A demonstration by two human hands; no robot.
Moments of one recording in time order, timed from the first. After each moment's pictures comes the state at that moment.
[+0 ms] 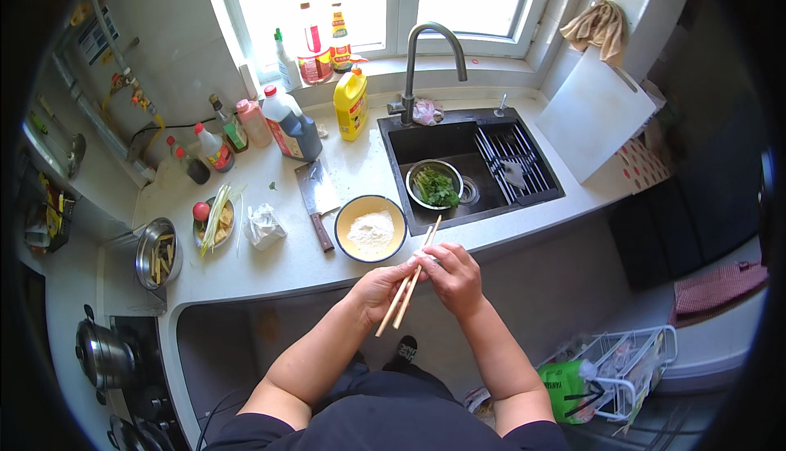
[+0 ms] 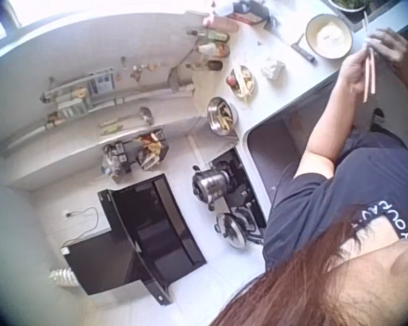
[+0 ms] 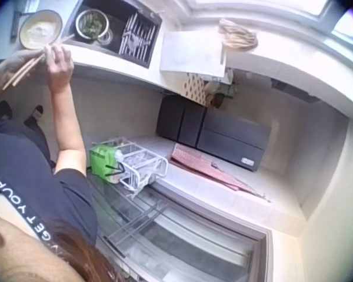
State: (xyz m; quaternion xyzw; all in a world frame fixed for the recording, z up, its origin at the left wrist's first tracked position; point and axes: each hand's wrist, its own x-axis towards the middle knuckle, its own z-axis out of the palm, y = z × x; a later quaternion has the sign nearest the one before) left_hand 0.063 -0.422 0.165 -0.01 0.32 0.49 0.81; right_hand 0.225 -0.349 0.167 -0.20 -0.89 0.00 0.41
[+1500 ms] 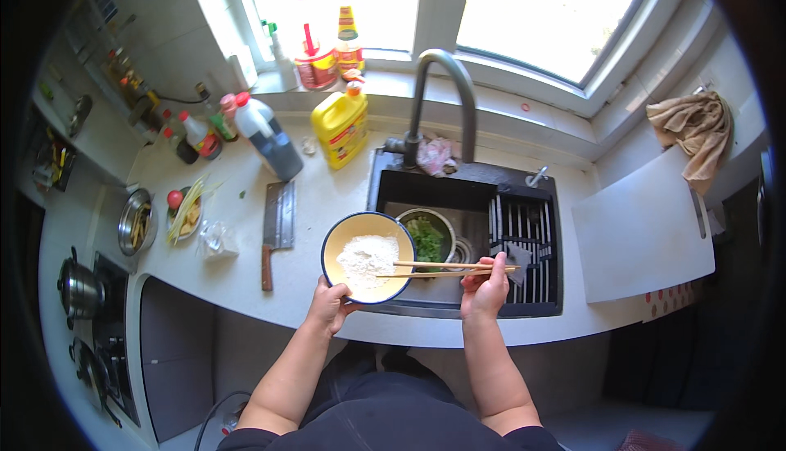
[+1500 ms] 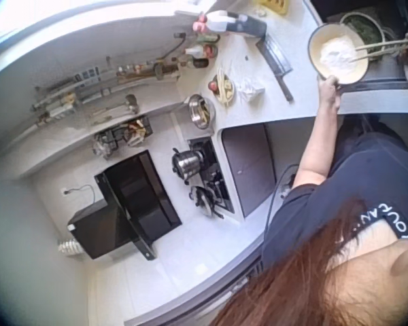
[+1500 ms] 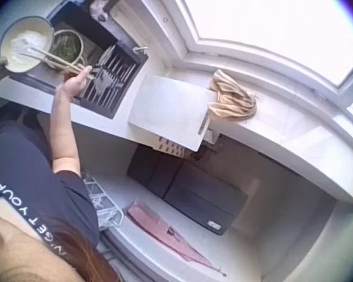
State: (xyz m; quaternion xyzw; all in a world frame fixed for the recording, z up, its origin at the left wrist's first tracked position) left_hand 0.072 -0.226 0.082 -0.08 0.56 0.68 0.47; right_hand 0.250 -0.033 0.117 -0.44 -0.24 0.71 0.50
